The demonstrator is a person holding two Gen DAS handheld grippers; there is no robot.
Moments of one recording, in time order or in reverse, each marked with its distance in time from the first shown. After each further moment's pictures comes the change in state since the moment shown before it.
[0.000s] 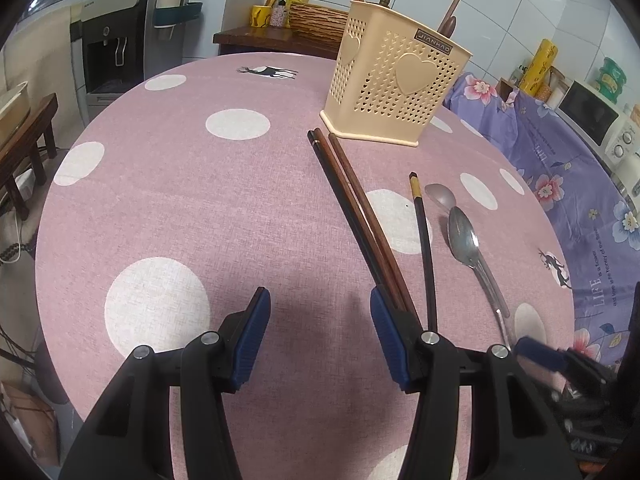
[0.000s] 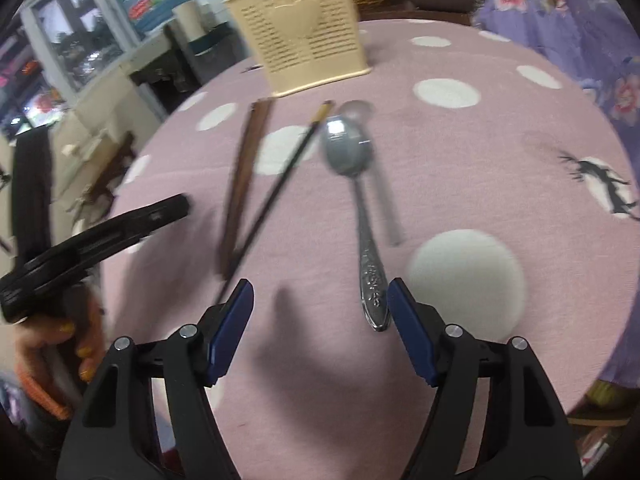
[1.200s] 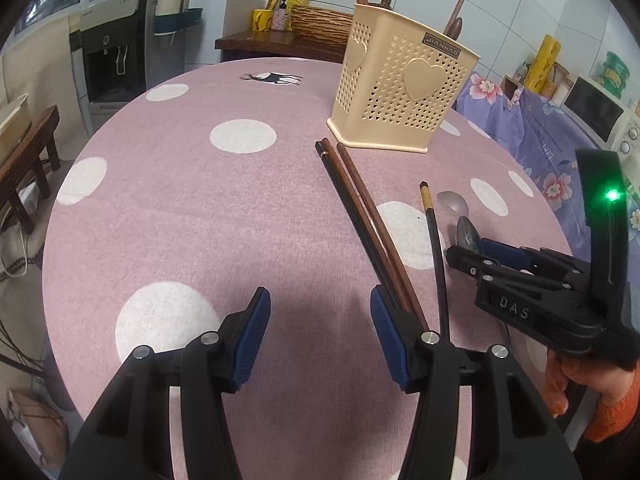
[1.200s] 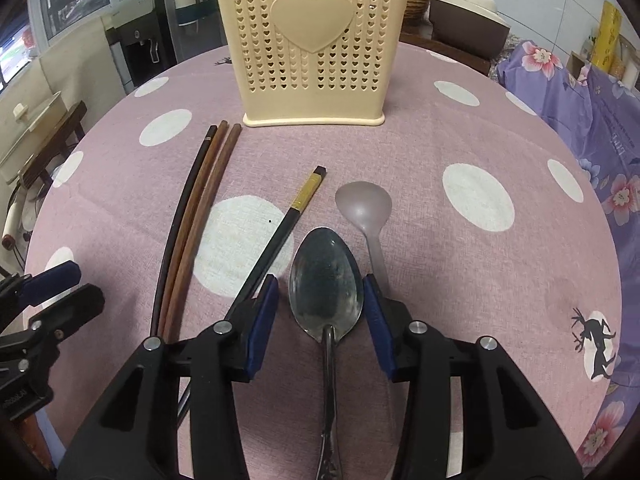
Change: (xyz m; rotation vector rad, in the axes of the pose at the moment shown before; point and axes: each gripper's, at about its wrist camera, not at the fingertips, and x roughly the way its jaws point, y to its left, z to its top) left arm 0.007 0.001 0.015 0.034 0.000 0.036; right arm 0.074 0.019 0.093 -0.175 0.013 -0.253
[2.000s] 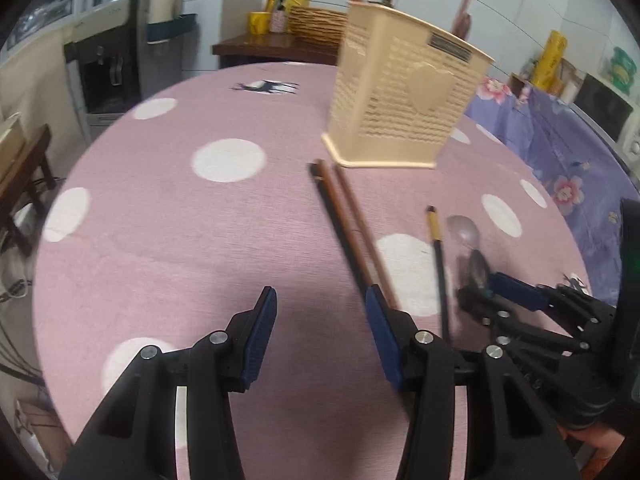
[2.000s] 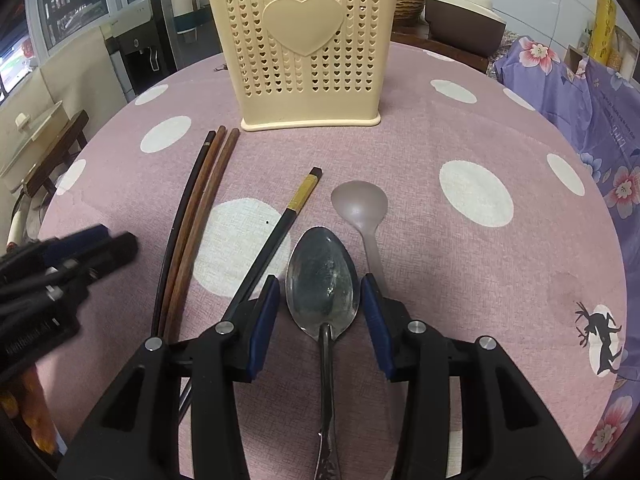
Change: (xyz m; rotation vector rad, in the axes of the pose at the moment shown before) left arm 0.019 -0.013 0.025 0.023 0.001 0.023; right arm -0.002 -0.006 -0.004 0.025 -0.018 0.029
